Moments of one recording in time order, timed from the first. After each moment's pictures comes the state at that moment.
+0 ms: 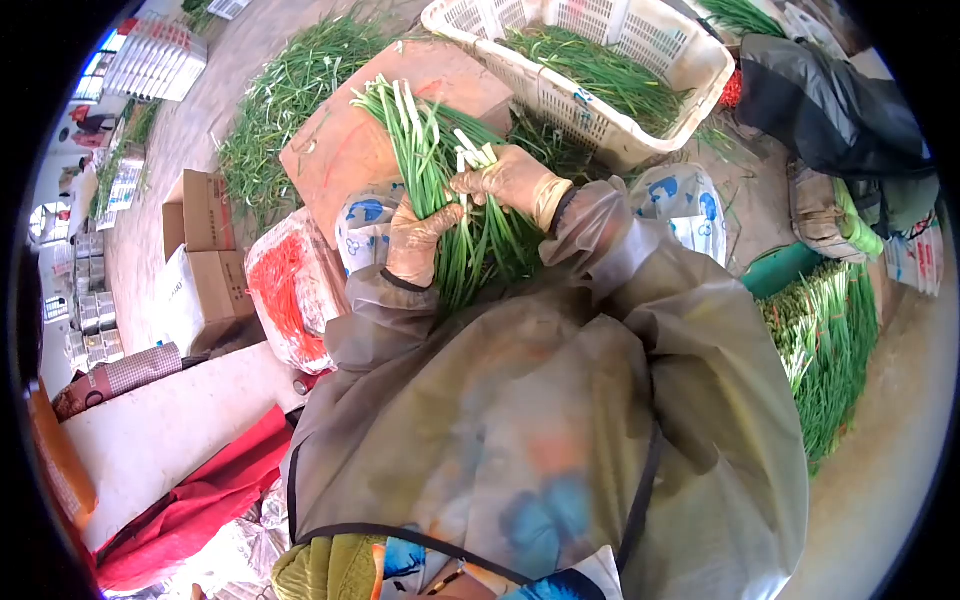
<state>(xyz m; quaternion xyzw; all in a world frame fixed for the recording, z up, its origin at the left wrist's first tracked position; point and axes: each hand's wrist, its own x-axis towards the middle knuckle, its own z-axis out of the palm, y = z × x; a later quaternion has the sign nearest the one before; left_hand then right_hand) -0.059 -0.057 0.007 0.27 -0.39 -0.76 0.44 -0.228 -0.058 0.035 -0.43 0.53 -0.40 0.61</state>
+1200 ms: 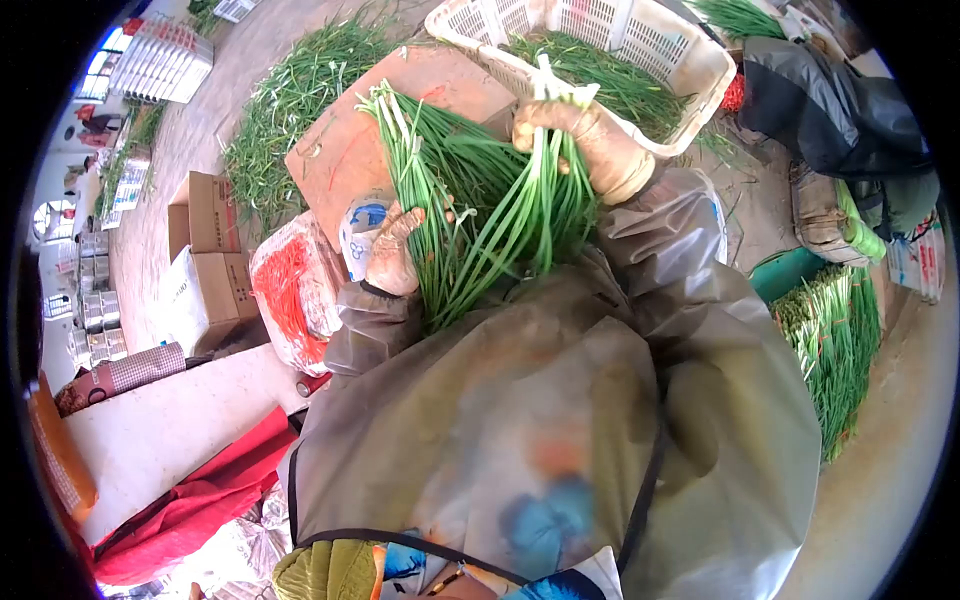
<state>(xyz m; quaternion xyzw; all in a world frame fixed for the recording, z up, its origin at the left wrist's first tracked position) -0.033 -0.057 0.037 0.33 -0.34 -0.79 0.39 -0.293 -0.043 0.106 -0.42 0.42 -0.50 0.63</state>
